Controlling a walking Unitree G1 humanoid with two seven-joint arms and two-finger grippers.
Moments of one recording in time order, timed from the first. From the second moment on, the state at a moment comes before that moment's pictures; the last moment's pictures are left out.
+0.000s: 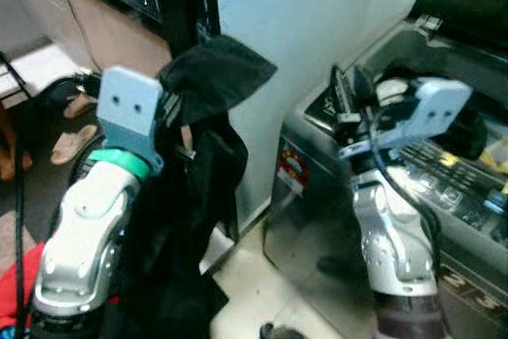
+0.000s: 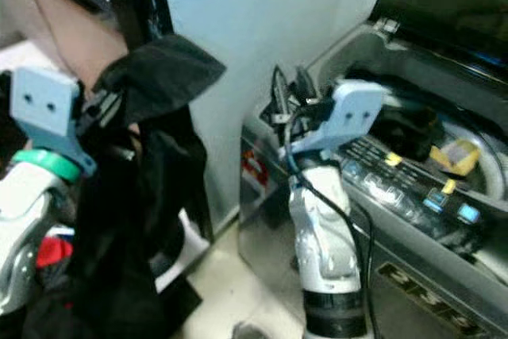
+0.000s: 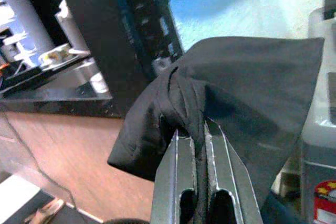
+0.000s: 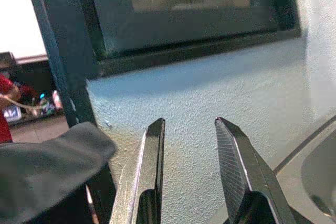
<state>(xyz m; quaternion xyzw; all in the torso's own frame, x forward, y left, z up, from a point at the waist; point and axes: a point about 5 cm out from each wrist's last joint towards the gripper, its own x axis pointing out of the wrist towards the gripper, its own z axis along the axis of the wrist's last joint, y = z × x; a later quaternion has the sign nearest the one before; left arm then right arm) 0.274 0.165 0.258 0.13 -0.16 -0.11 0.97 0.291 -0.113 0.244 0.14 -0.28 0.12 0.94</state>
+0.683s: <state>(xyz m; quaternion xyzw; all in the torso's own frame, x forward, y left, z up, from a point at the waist) 0.288 0.162 0.285 0.12 -0.20 -0.09 0.97 0.309 -0.113 0.291 0.13 -0.35 0.13 0.92</state>
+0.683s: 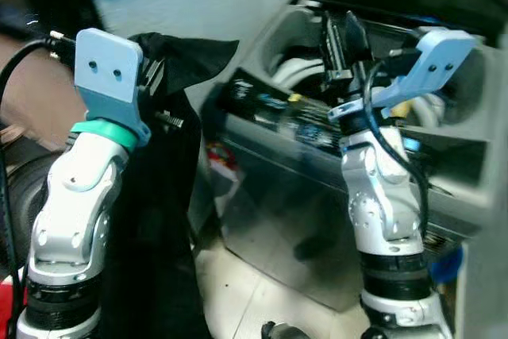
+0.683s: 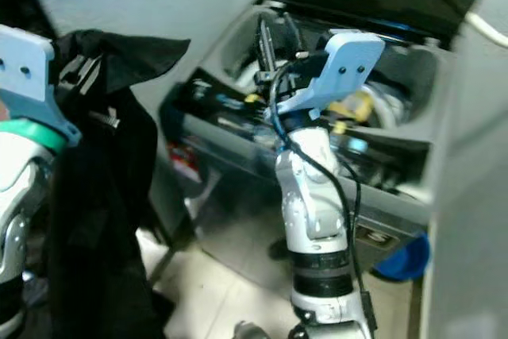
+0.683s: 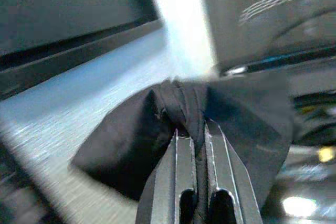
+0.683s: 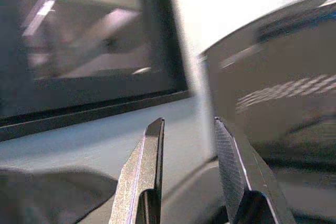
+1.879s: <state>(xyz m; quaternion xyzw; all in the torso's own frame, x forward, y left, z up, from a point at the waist) 0.298 0.162 0.289 0.11 -0.20 -0.09 0.97 0.322 -0.123 0.284 0.17 -0.32 0.09 0.93</state>
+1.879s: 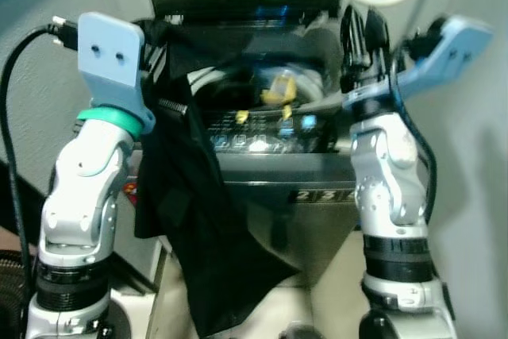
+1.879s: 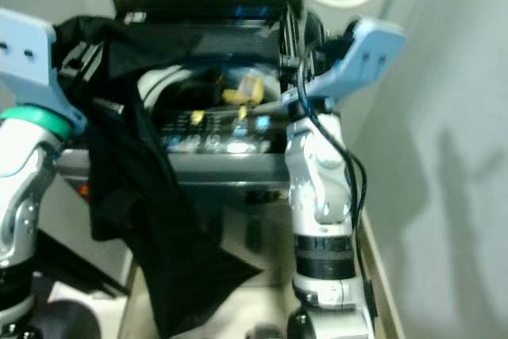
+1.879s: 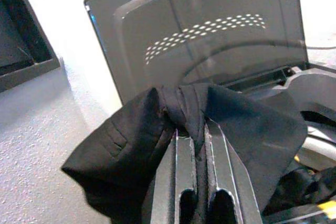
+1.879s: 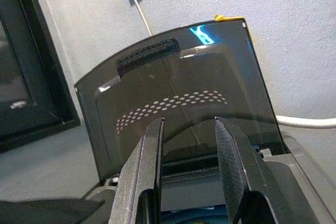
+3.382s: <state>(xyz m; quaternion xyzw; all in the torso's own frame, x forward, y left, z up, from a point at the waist) 0.396 0.144 0.380 0.39 -0.37 0.01 0.84 0.283 -0.051 0.237 -0.03 -0.18 0.52 0.84</state>
